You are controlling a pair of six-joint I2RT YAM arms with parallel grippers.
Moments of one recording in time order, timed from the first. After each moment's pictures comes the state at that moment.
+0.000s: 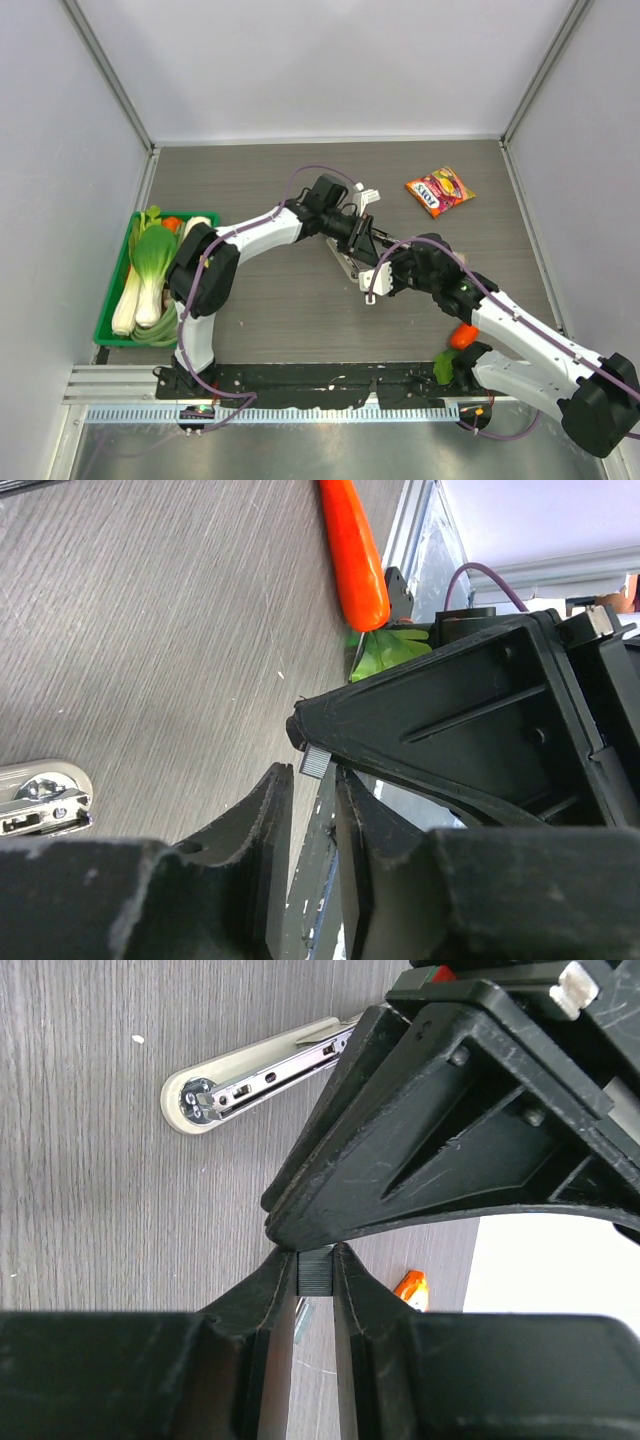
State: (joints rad) left arm -0.72 1.96 1.43 -0.23 0.93 -0.45; right arm 0.62 0.93 0.59 -0.26 -0.23 -1.24
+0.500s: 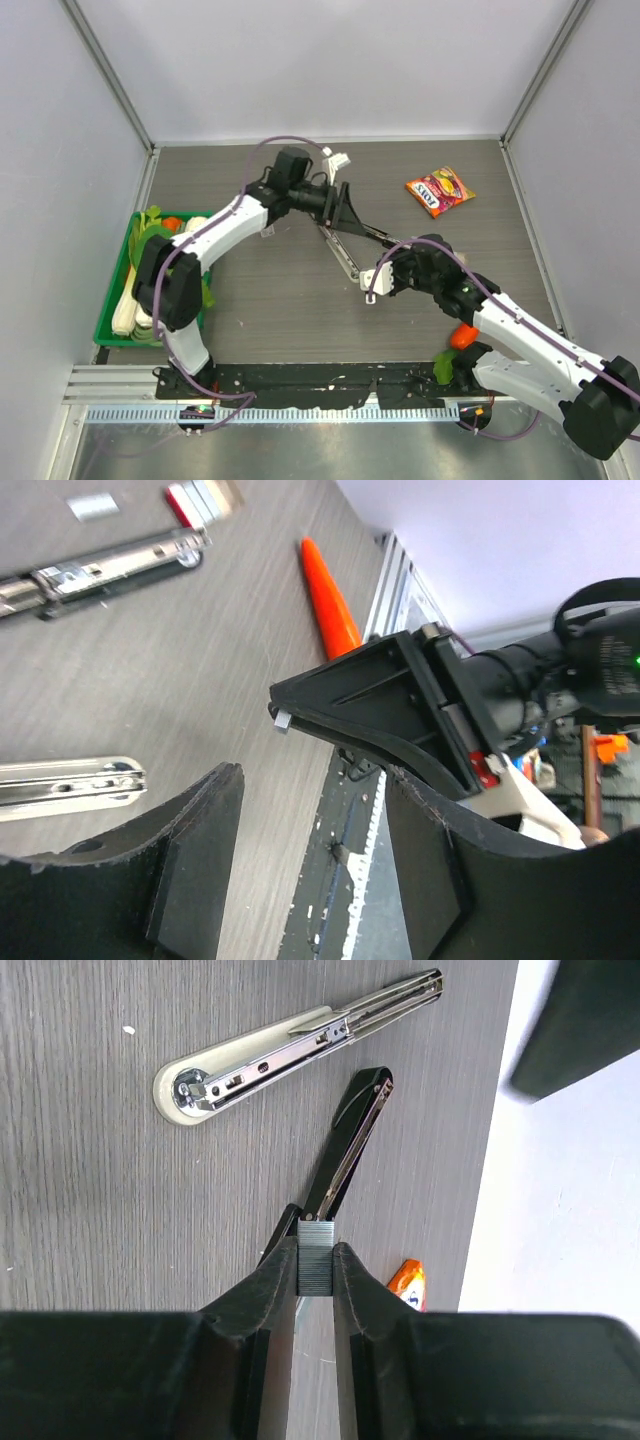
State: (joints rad) left arm -0.61 1.81 1.43 -0.23 0.93 -0.44; right arm 0.63 0.91 0.59 -0.27 -0.20 -1.24
